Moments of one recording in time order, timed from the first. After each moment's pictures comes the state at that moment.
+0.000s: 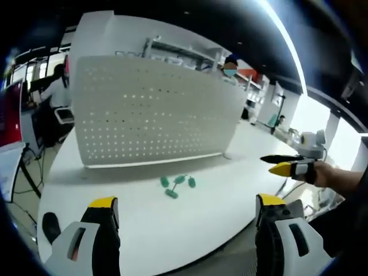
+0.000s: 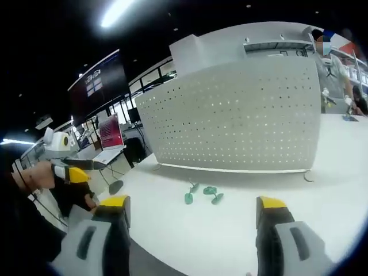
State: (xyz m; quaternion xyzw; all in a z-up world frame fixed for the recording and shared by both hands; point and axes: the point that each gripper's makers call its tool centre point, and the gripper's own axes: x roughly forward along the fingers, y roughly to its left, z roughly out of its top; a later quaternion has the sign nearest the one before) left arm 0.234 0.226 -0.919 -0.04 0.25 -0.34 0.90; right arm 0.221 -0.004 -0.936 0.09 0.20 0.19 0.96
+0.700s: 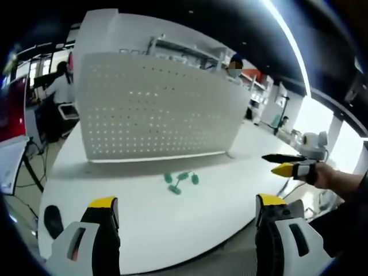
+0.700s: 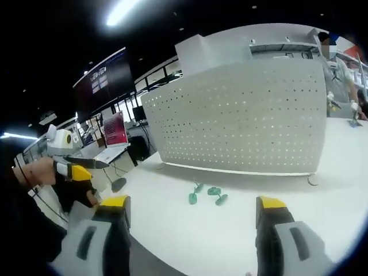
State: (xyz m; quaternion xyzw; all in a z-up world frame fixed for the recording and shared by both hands) left arm 0.234 0.241 -0.925 -0.05 0.27 -0.32 0.91; right arm 0.221 0.009 -0.933 0.07 0.20 0.21 0.95
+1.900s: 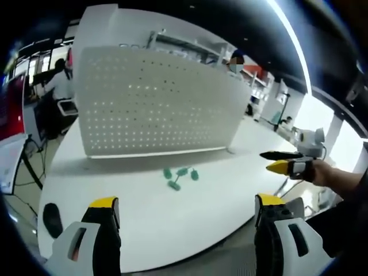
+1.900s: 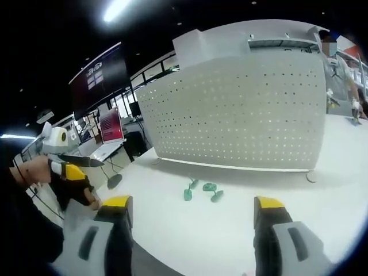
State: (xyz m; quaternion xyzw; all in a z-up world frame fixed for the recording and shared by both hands) left arm 0.235 0.238 -0.931 -0.05 0.28 -0.32 0.90; right arm 0.231 -0.001 -0.945 0.08 0.22 0.20 0.95
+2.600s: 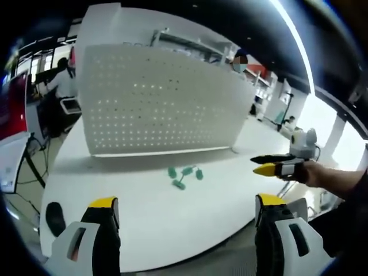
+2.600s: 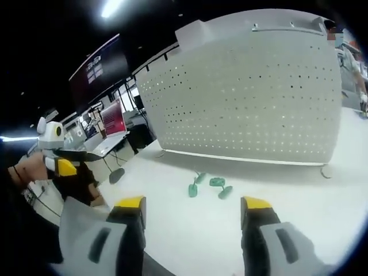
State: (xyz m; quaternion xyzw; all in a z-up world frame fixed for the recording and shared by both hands) left arm 0.241 0.247 -0.937 -0.05 0.29 -0.31 0.91; right arm 0.261 0.026 -0.977 0.08 0.25 0.24 0.93
